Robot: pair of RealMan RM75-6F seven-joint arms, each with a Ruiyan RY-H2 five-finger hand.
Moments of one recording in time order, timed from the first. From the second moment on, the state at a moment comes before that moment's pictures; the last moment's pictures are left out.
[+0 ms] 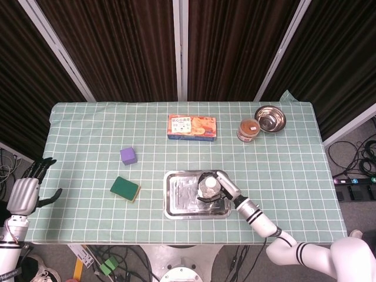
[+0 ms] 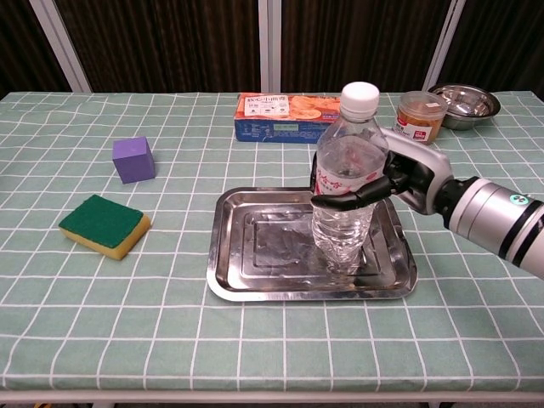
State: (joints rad) left arm -0.19 -1.34 -0.06 -1.23 1.48 1.41 -0.34; right arm 0.67 -1.72 0.06 -1.16 -1.59 1.00 1.05
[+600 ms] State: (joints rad) left arm -0.21 -1.33 -0.06 -1.32 1.50 1.41 -0.26; right arm 0.68 -1.21 -0.05 -1.49 -1.61 0.96 0.79
